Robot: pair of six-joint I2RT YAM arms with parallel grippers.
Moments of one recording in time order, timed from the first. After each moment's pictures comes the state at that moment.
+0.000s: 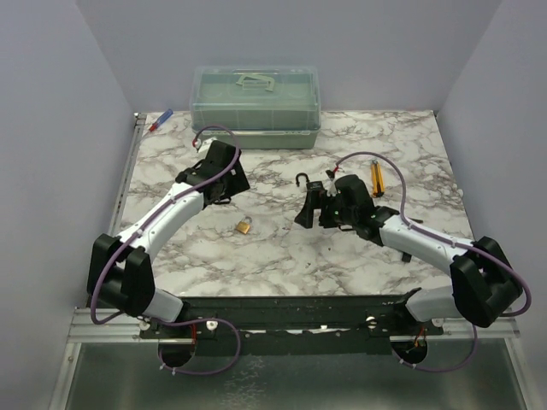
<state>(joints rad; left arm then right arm) -0.40 1.43 1.13 -0.60 -0.28 -0.72 0.61 1.36 0.73 -0.02 -0.16 0.52</state>
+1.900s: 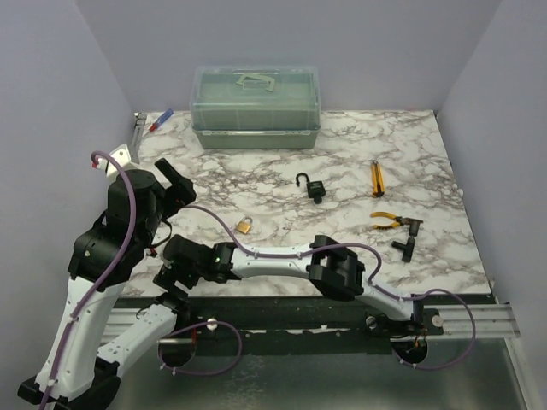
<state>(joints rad) -0.40 0.80 1.32 -1.00 -0.41 -0.71 1.38 2.39 1.98 -0.29 -0.04 0.16</state>
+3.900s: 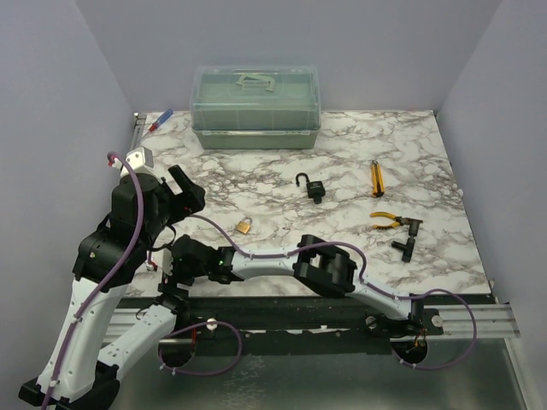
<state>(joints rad) -0.40 0.77 1.25 -0.97 -0.25 -0.63 1.35 2.50 1.91 0.08 -0.22 -0.21</state>
